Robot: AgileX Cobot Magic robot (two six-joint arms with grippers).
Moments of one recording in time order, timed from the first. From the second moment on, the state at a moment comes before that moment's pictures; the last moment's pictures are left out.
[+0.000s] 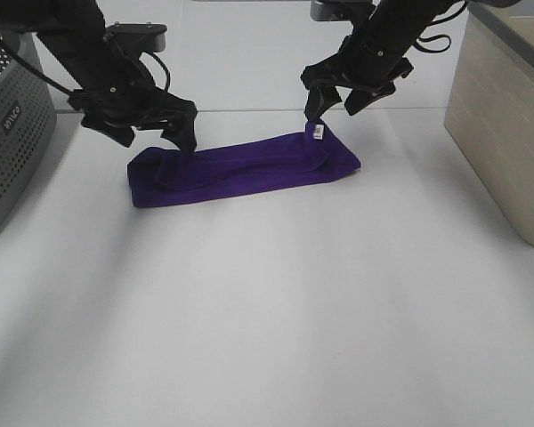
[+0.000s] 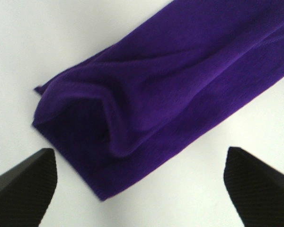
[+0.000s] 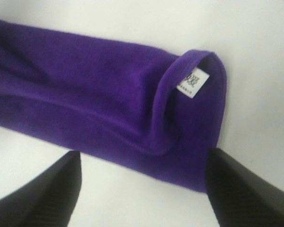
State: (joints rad) left arm -0.29 2.19 -1.74 -0.16 0.79 0.10; right arm 0.28 2.34 -2.06 0.33 0.96 -0.31
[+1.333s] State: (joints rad) left arm 0.02 2.45 -1.87 -0.75 1.10 0.43; right arm 0.28 2.23 -2.06 0.31 1.22 -0.22
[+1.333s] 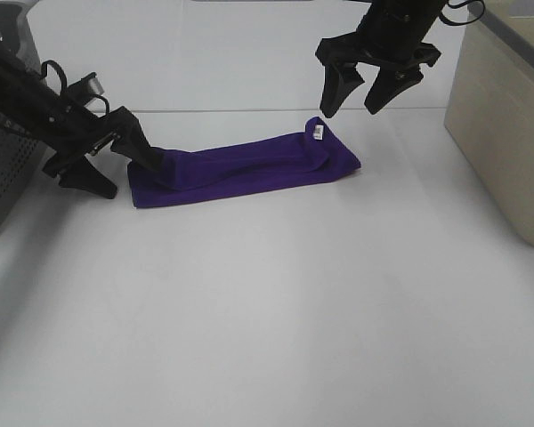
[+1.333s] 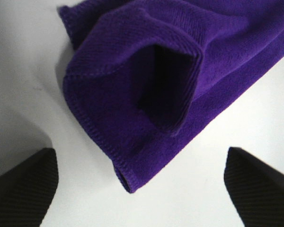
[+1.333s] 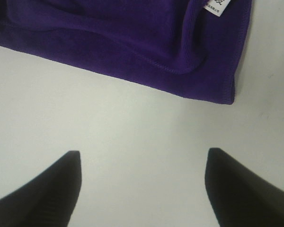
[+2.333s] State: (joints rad) left arm -0.22 2.46 -1.88 -0.54 0.82 0.21; right arm 0.28 2.23 -2.06 0.31 1.22 -0.21
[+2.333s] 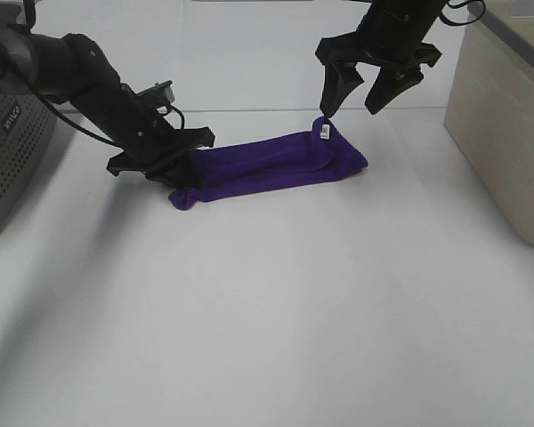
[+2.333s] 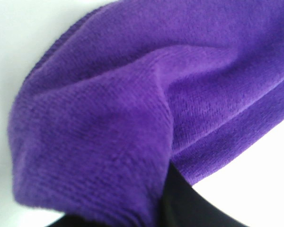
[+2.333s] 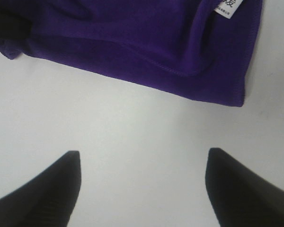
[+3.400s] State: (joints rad) left arm -0.29 2.44 -2.05 -0.55 0.95 0.35; right arm 0.28 2.13 -2.06 0.31 1.22 -0.21
